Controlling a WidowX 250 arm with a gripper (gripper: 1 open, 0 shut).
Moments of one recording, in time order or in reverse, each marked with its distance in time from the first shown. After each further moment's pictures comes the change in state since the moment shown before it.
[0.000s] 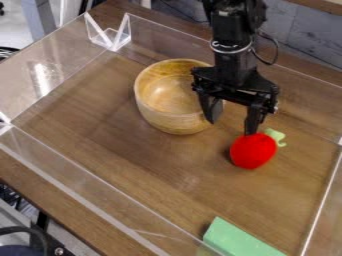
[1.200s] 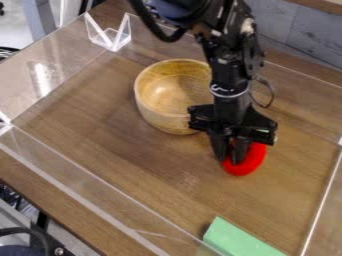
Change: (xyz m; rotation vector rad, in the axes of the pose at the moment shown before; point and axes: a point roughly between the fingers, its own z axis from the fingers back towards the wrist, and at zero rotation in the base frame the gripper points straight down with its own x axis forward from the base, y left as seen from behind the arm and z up) arm -0.016 0.006 -0.039 0.036 0.020 0.138
